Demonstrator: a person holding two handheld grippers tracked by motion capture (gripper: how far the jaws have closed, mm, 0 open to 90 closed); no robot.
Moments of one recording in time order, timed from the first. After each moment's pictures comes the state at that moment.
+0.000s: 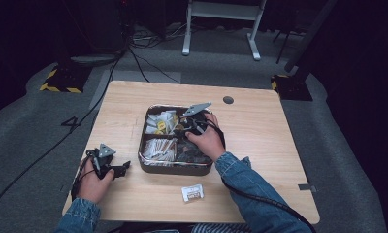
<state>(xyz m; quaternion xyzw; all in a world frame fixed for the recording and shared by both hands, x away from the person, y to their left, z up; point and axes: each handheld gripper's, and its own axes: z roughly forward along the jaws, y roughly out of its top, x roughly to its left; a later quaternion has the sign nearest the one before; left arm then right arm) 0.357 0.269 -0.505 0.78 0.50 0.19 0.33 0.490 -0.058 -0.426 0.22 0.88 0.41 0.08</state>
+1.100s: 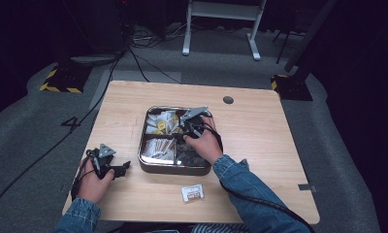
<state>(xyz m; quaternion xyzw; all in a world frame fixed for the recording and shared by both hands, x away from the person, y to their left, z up) 0.357 0.269 -0.505 0.78 0.50 0.19 0.33 0.486 -0.051 -0.438 0.23 0.89 0.39 0.09</state>
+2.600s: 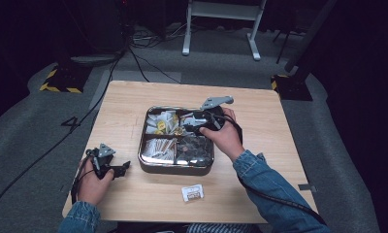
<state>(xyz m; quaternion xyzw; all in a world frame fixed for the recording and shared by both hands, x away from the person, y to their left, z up) 0.358 0.270 -0.505 0.78 0.49 0.19 0.33 0.476 -0.101 -0.378 0.24 0.86 0.45 0.10</state>
